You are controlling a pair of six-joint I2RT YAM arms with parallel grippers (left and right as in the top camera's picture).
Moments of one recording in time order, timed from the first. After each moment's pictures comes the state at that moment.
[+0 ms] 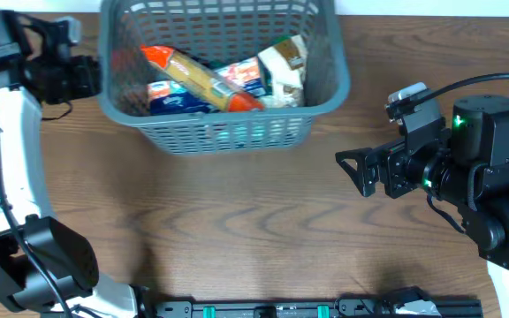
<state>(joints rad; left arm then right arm) 0.28 1.74 1.67 -0.96 0.51 0.11 0.21 1.10 1.53 -1.23 -0.25 -0.06</state>
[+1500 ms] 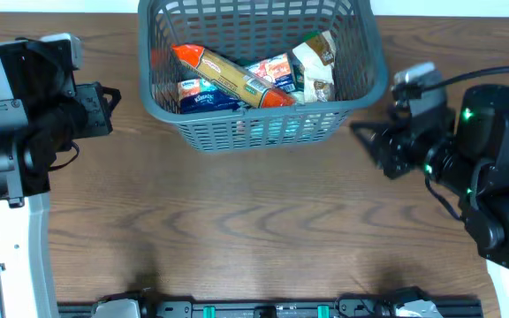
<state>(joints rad) 0.12 1.30 1.68 -1.21 0.20 -0.07 0.21 1.11 1.53 -1.02 -0.23 -0.05</state>
